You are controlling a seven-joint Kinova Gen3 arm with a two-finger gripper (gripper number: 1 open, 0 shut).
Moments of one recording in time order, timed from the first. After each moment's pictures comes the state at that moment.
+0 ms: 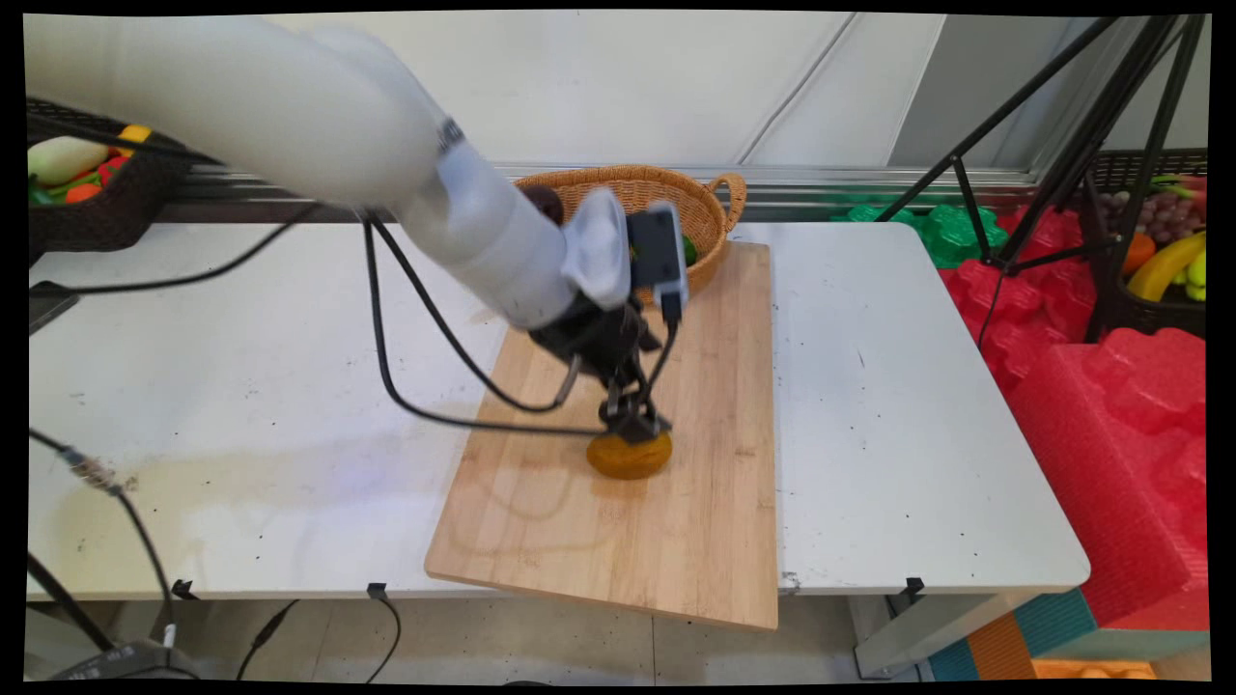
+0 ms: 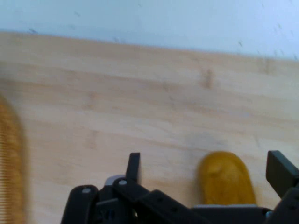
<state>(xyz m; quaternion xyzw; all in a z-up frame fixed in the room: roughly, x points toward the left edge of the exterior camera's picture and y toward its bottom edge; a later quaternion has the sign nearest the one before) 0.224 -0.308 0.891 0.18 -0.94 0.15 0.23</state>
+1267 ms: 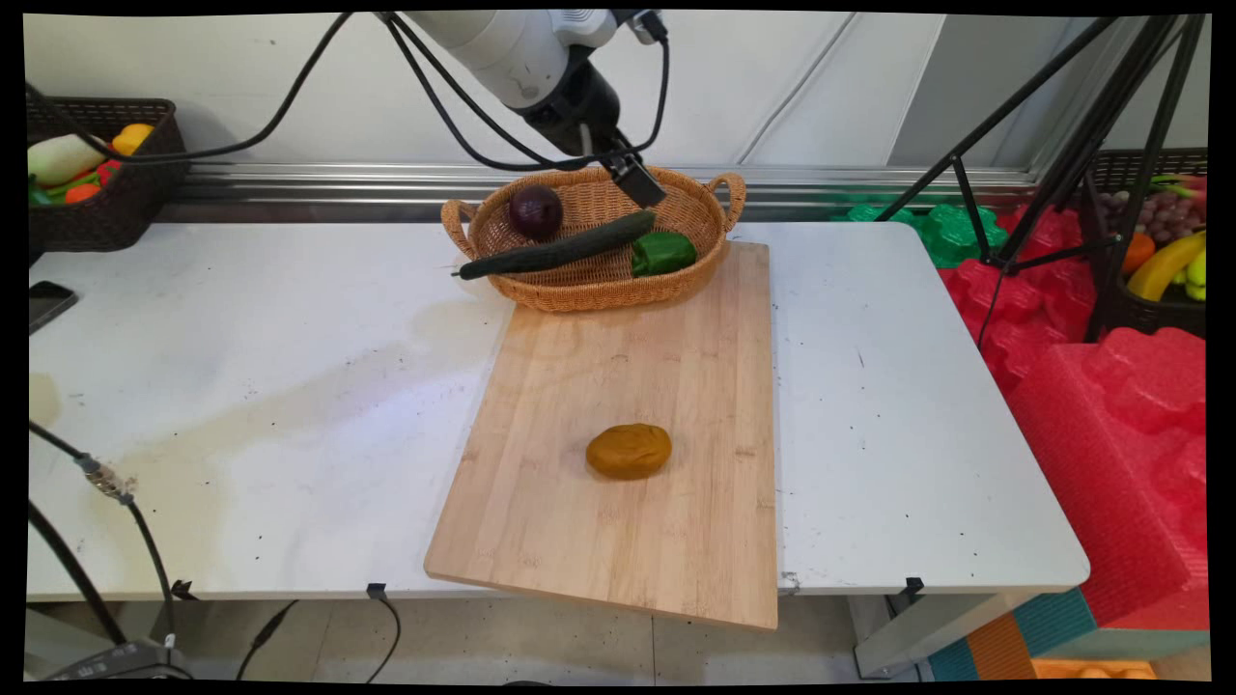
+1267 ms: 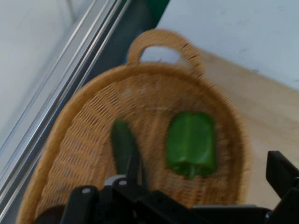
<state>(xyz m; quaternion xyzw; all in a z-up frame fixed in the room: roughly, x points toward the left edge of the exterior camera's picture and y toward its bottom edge) 0.298 -0.450 0.961 0.36 -0.87 0.24 0.25</state>
